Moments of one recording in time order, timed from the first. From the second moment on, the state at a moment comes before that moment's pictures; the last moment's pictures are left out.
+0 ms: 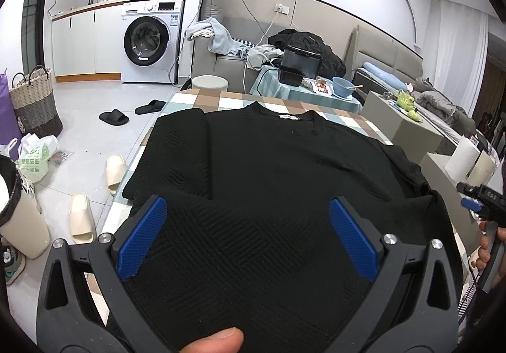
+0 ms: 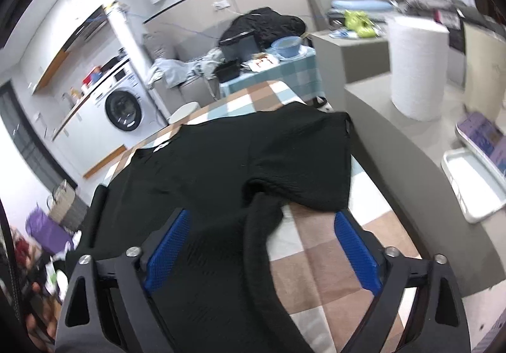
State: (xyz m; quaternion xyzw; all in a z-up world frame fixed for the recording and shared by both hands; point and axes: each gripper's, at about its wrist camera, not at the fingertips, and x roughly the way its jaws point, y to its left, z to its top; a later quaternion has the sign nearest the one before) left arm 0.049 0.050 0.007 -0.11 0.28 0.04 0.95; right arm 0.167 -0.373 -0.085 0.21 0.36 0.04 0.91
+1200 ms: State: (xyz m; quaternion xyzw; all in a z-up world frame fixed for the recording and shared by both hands) left arm 0.080 0.027 -0.019 -0.09 0.30 0.02 0.95; right arm 0.275 -0.454 -0.151 0.27 0.43 -0.08 0.86
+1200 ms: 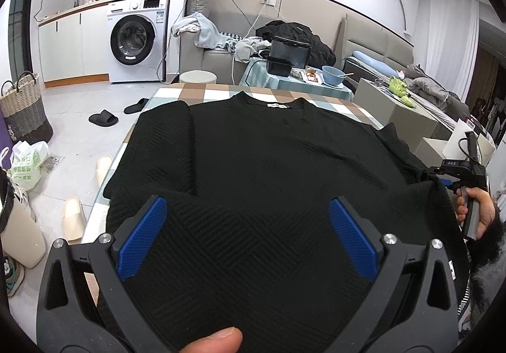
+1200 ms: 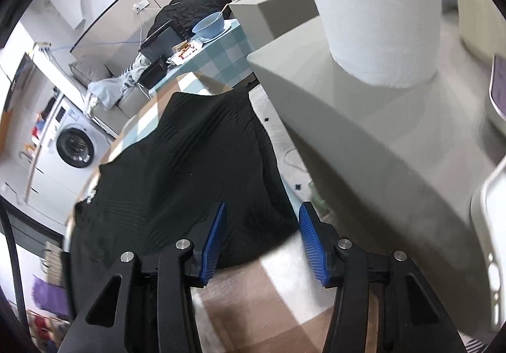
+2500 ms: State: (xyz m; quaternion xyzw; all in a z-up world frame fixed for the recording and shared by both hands) left arm 0.055 0.053 -0.006 -0.10 0.28 0.05 0.95; right arm 0.258 -0.283 -0.041 0.04 0.36 0.22 0.90
